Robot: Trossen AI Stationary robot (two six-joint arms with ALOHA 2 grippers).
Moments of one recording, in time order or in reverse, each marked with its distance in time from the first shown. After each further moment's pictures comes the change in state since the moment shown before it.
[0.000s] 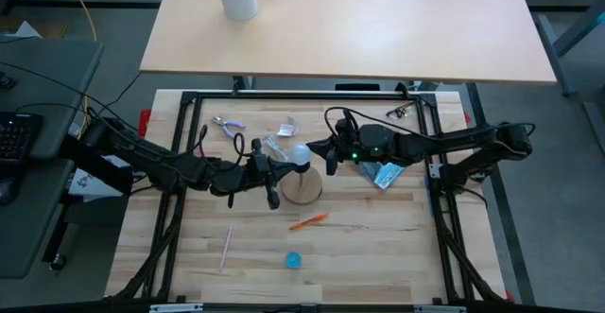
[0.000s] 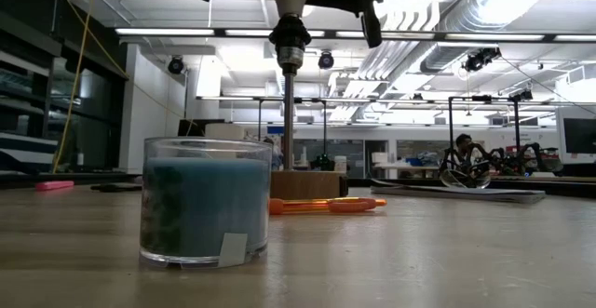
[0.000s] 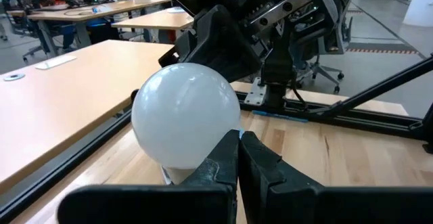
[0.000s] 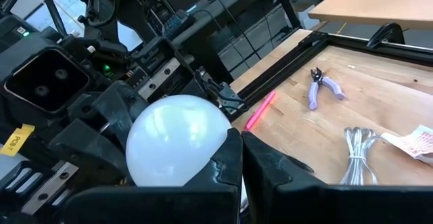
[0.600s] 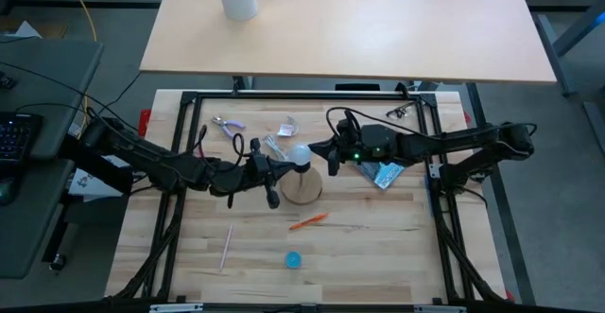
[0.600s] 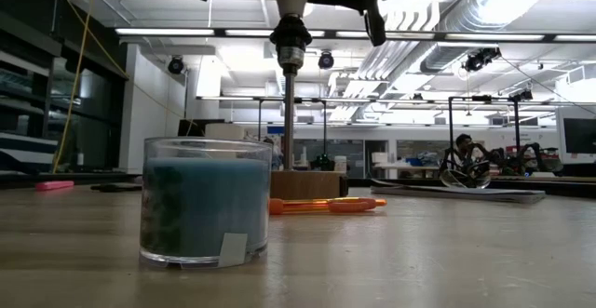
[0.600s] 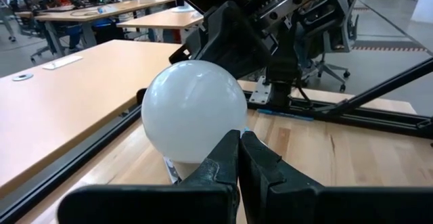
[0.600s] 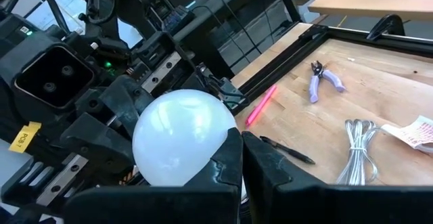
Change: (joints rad) left arm 0.000 -0.002 0.000 -0.013 -0.020 0.003; right arm 0.013 -0.020 0.000 -0.035 -0.002 0.023
